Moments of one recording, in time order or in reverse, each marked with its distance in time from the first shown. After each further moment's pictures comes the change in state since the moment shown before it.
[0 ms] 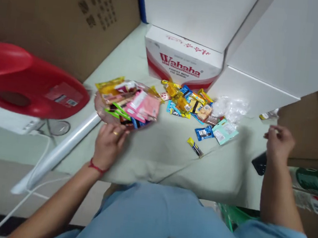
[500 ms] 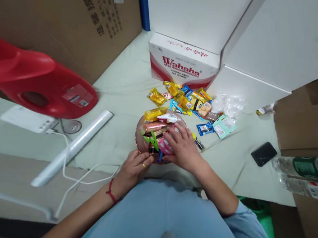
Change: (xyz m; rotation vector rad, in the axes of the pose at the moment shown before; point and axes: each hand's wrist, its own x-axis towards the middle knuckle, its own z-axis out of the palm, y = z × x) left_hand -0.070 0.075 -0.027 -0.272 -0.131 0.373; right_hand -0.252 -0.213 0.084 0.009 -0.857 -0.924
